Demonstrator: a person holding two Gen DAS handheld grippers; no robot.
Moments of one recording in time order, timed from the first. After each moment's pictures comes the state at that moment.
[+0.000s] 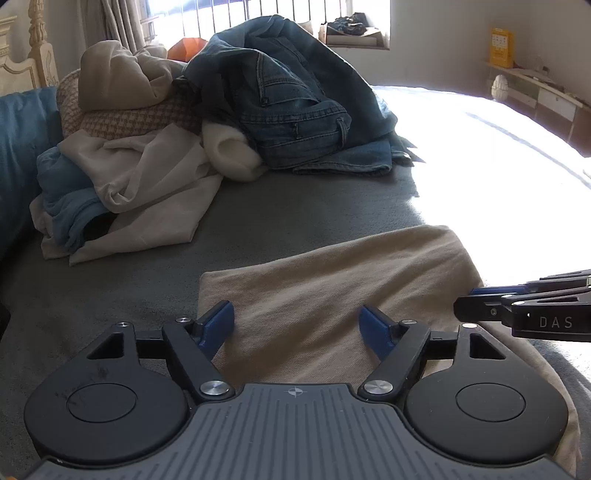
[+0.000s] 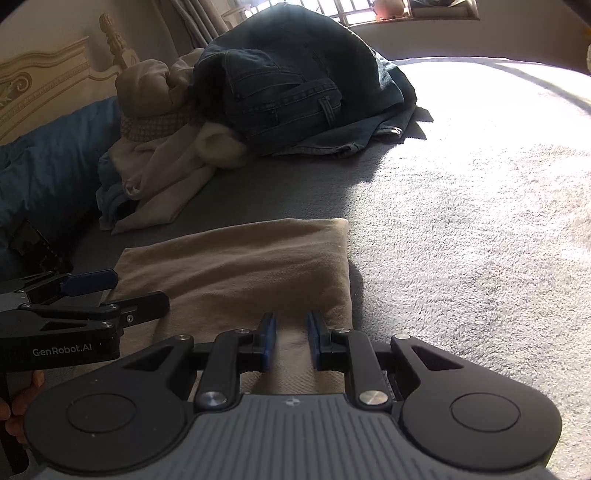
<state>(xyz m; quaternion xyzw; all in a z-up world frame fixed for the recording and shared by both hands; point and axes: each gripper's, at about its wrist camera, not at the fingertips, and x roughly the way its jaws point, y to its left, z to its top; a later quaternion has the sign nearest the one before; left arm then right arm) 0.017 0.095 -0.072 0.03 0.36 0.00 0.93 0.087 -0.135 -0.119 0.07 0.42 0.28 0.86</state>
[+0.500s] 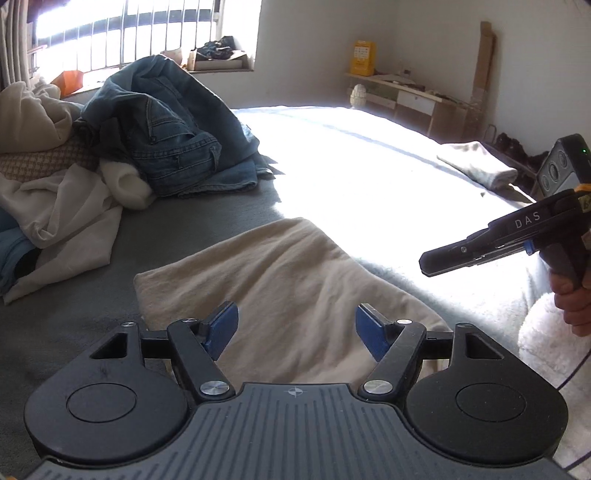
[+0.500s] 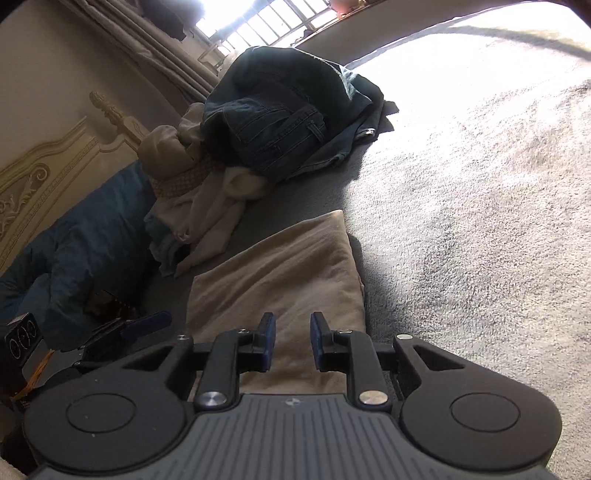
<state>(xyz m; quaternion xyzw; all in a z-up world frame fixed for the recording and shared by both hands) -0.059 0.110 -0.037 0.04 0.34 -0.25 0.91 0.018 -0.214 -0.076 0.24 0.45 0.31 0.80</state>
